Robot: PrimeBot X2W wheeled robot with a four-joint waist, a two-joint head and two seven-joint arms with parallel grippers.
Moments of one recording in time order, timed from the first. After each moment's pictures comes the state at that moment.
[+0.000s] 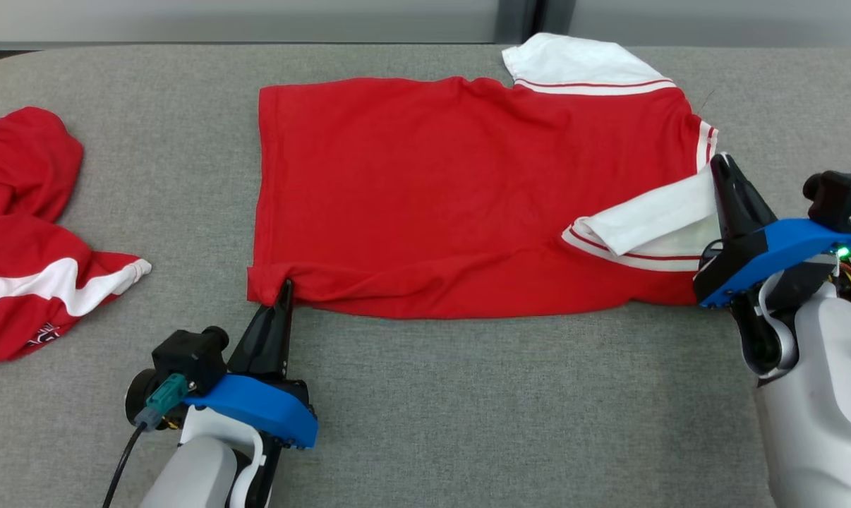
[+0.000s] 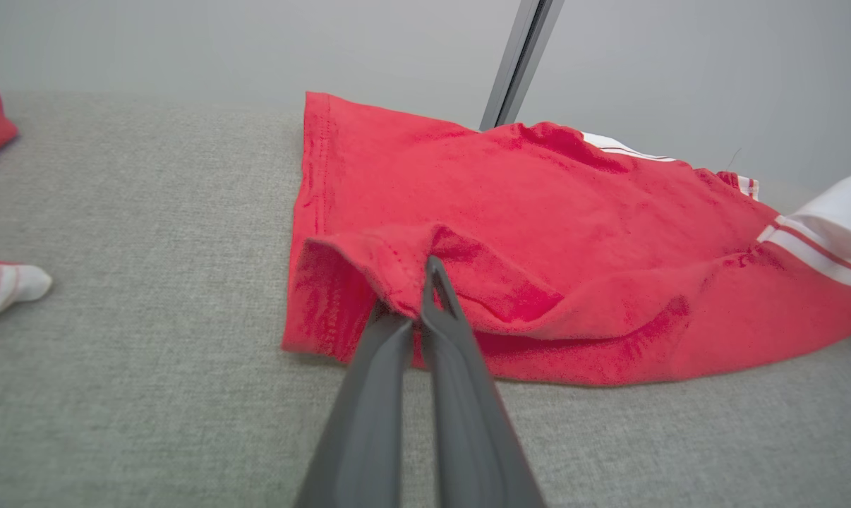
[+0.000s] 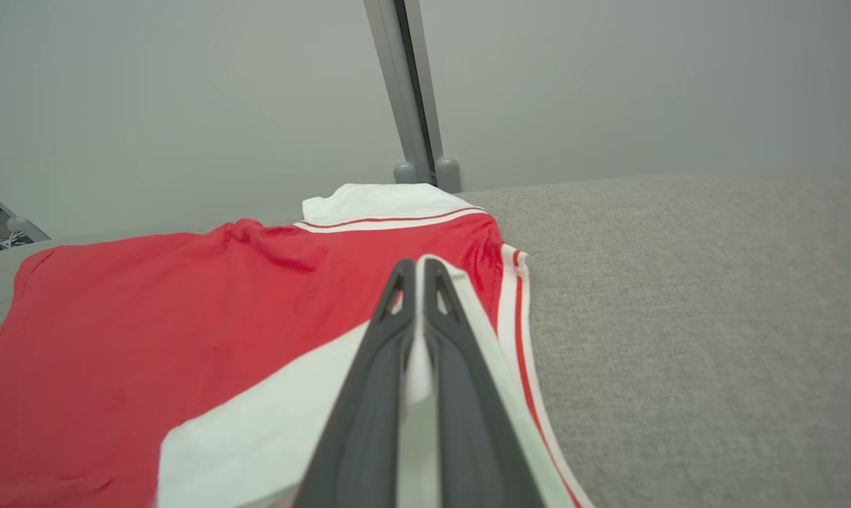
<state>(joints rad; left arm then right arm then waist) -0.26 0.21 -0.38 0.36 -0.48 -0.04 -0.21 -0.55 -0.11 -0.10 0.45 0.26 0.13 0.05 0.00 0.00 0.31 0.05</state>
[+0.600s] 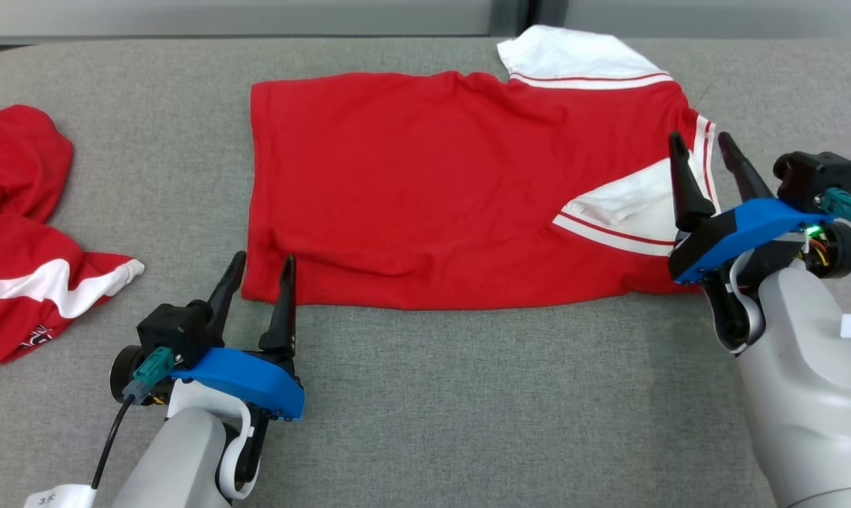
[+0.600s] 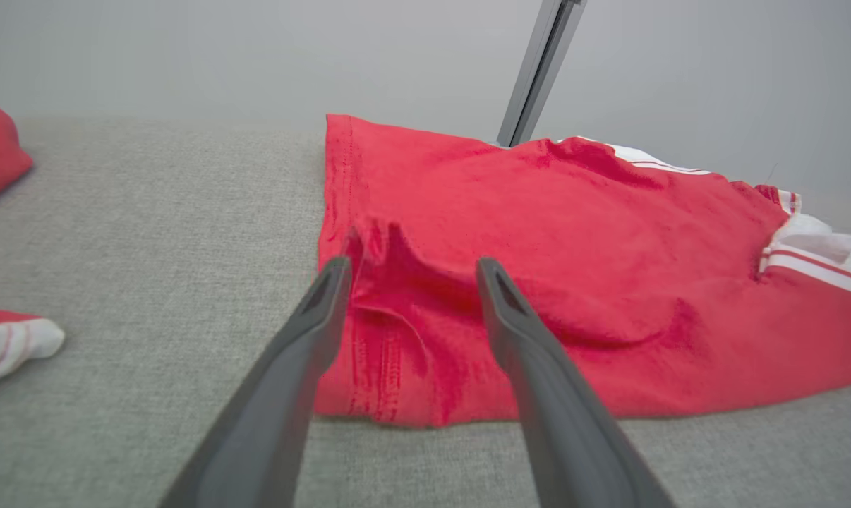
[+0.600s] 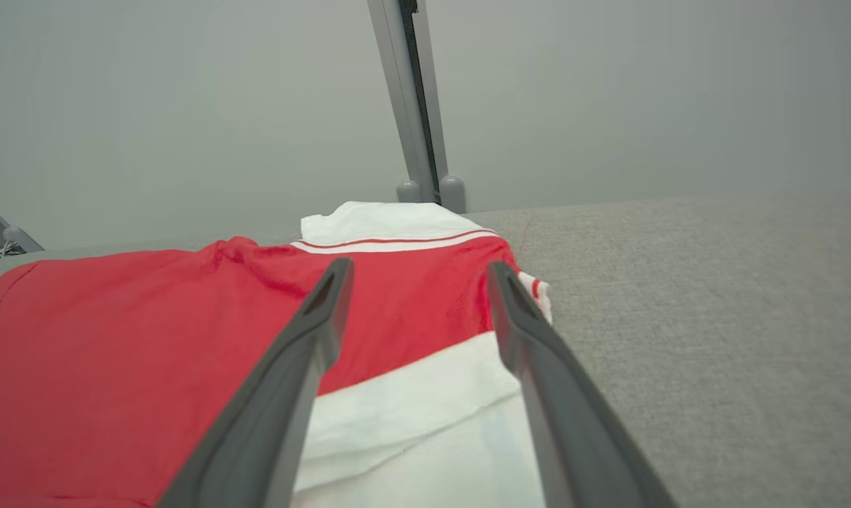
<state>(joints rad) -0.36 0.21 -0.37 0.46 -0.48 -0.04 -0.23 -0.73 -0.12 -0.01 0.77 0.26 0.13 -0.16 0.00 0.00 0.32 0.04</state>
